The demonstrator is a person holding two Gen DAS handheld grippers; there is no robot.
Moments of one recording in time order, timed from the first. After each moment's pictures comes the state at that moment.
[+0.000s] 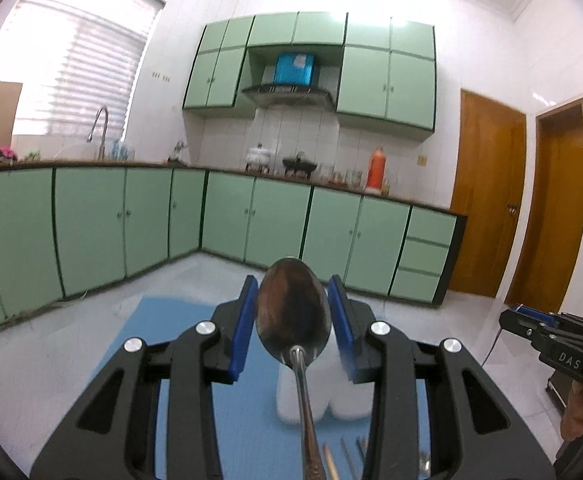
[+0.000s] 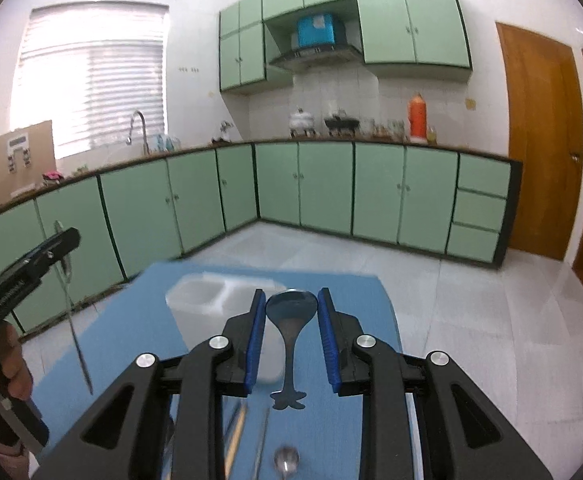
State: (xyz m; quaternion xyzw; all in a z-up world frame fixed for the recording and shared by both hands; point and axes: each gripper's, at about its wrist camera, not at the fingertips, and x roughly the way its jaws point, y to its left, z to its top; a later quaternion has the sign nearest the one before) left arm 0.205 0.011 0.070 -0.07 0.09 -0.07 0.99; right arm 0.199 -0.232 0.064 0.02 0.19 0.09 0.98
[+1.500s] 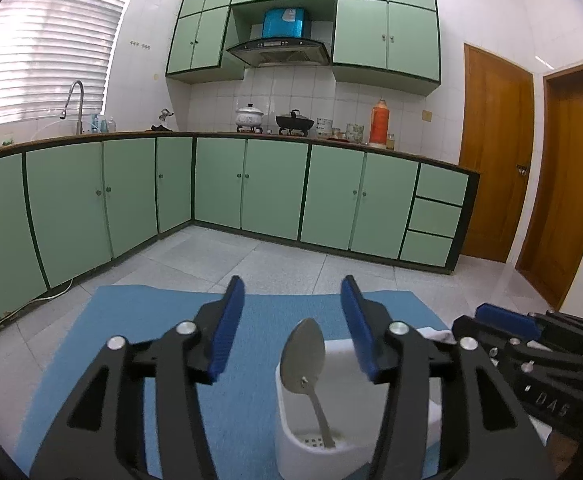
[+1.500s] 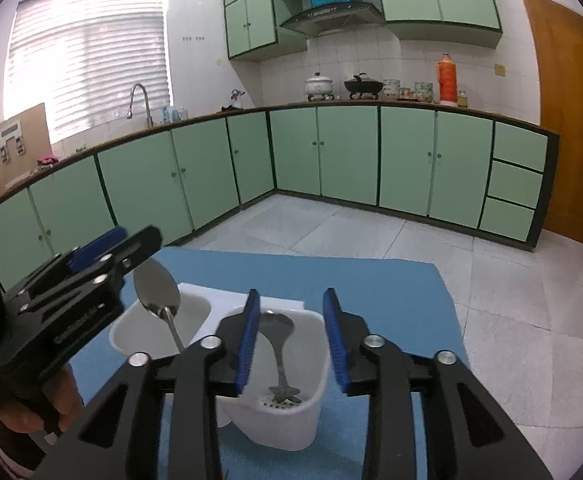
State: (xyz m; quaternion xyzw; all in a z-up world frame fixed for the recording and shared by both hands) left arm 0.342 -0.012 0.002 -0.04 0.16 -0.07 0.98; right arm 0.328 -0.185 -0.002 0.03 0.25 0.12 0.96
